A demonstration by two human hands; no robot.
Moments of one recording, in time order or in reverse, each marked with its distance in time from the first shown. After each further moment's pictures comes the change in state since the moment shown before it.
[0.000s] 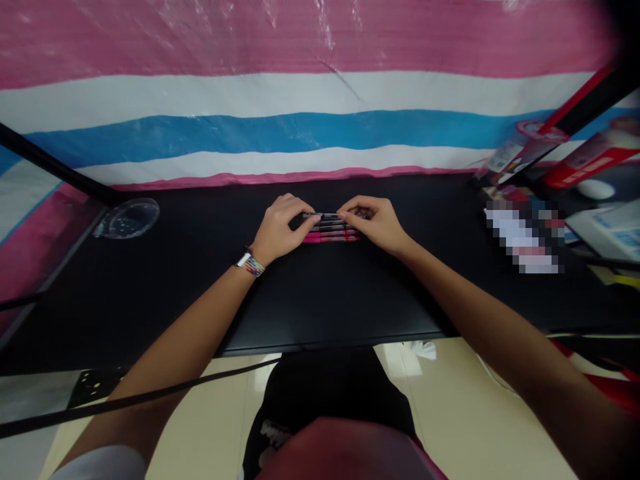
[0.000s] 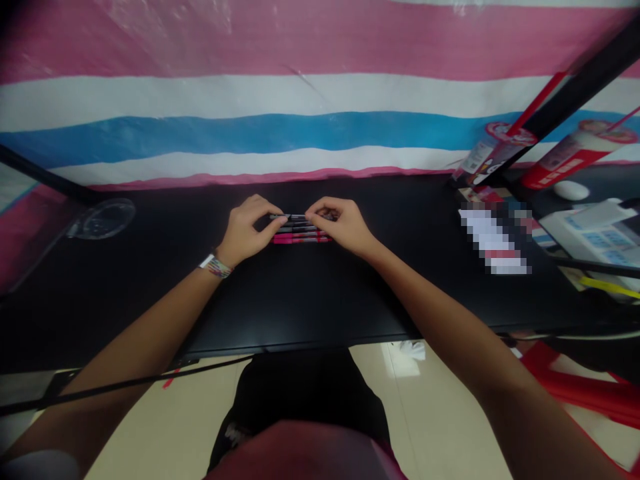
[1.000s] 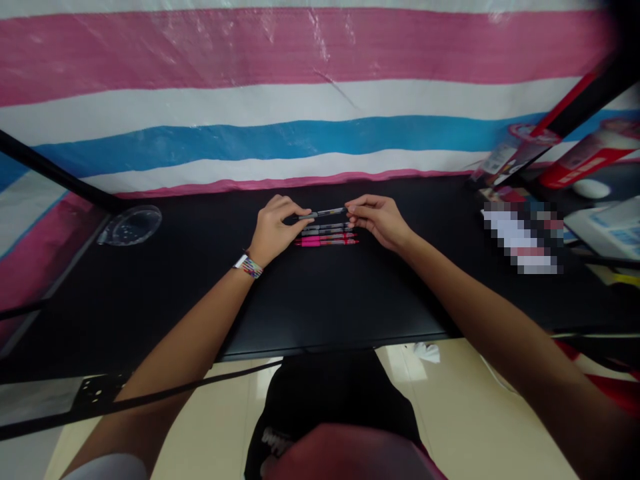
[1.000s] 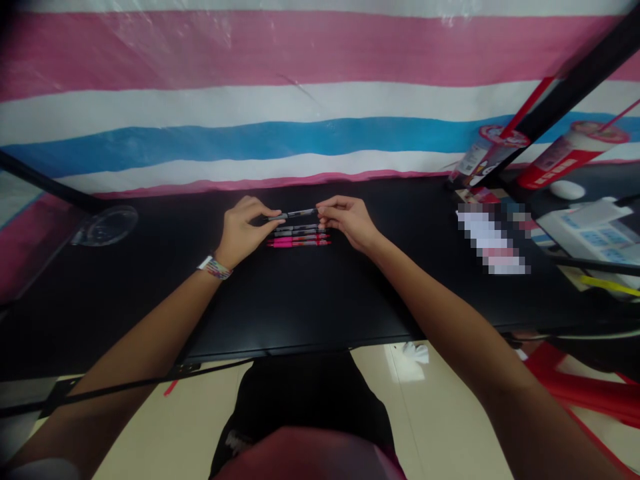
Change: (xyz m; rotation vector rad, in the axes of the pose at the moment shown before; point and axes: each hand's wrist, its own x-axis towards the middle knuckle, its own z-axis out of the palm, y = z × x) left_hand -0.002 -0.020 0.004 -0.022 0.136 -0.006; right_hand 0.010 0.018 -0.006 0.516 0.125 0.352
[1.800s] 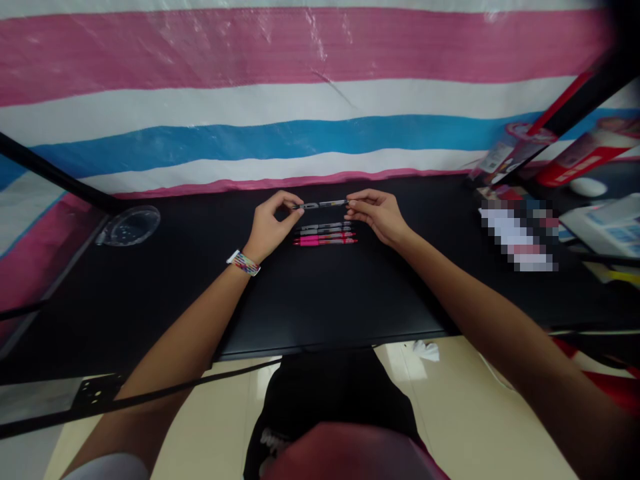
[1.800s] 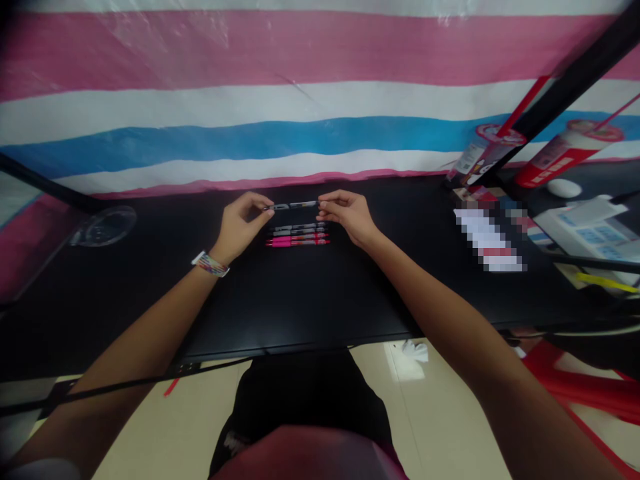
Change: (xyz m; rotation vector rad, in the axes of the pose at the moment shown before) left_hand 0.003 -0.006 0.000 -0.216 -0.002 -0.257; right_hand 0.007 0.003 -0.004 -0.061 0.049 -0.074
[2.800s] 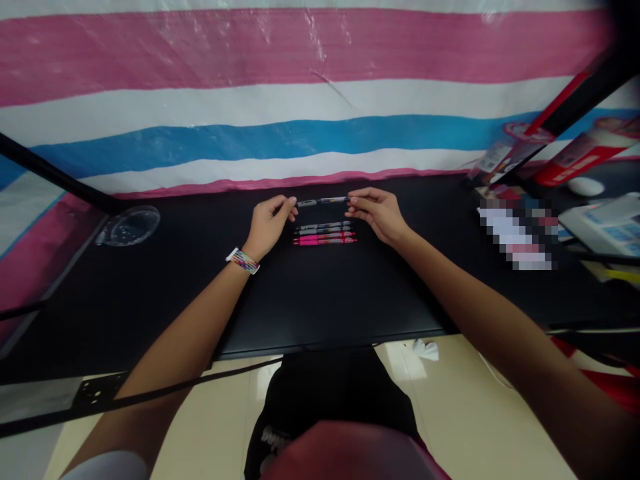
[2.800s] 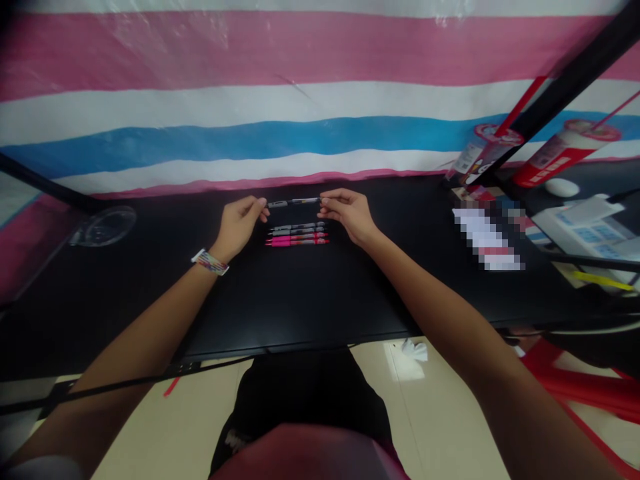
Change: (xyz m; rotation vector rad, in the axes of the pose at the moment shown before) left_hand 0.005 -0.014 -0.002 0.003 -0.013 -0.096; right_hand 0.003 0.000 -0.001 0.028 0.043 0.010
